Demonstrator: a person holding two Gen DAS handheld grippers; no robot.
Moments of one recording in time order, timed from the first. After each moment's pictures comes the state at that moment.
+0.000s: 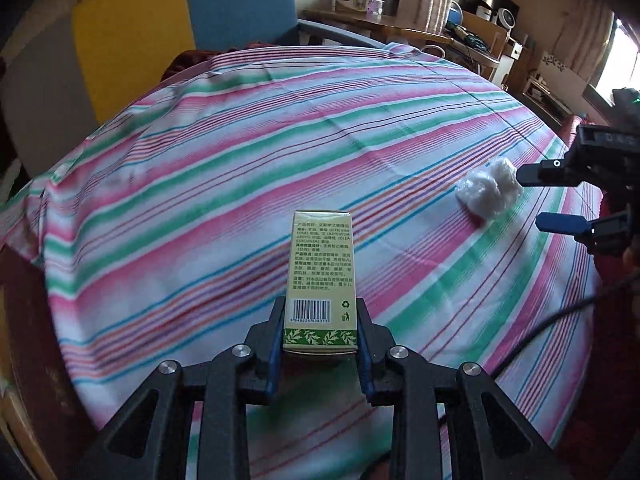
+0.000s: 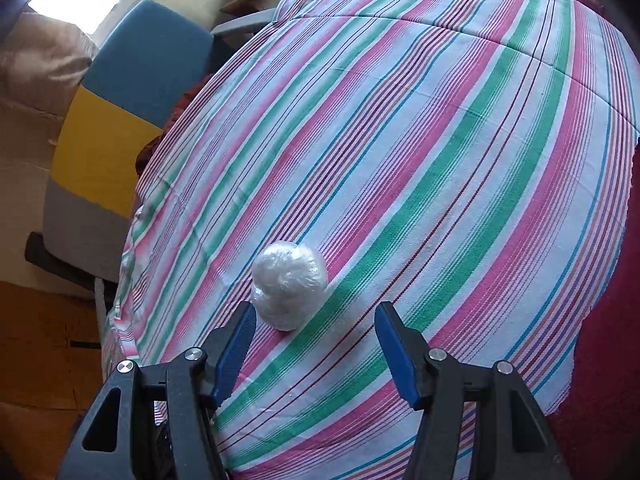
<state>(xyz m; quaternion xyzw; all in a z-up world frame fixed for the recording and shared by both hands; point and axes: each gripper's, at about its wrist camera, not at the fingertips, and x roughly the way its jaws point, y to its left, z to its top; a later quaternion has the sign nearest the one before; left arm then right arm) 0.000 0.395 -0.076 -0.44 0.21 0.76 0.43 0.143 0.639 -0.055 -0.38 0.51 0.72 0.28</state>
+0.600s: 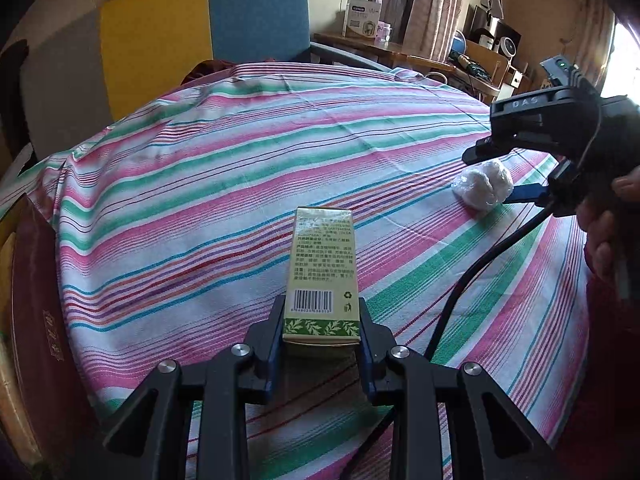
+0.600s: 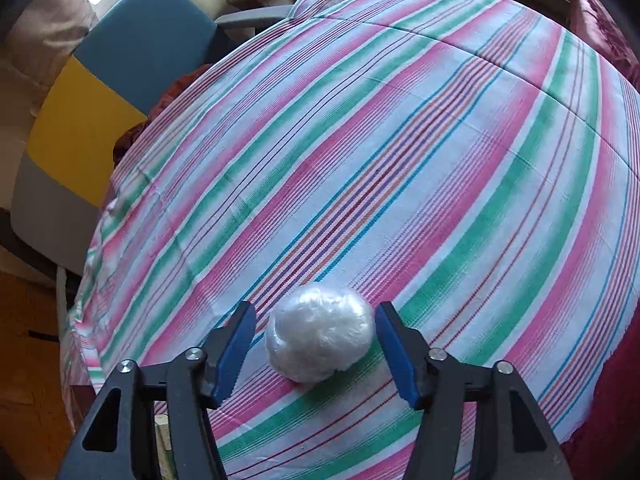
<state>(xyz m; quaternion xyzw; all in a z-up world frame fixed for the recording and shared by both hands) 0.008 0.375 -0.084 -0.41 0.17 0.78 0.44 0.083 0.639 -0.063 -0.42 0.43 0.73 0.32</state>
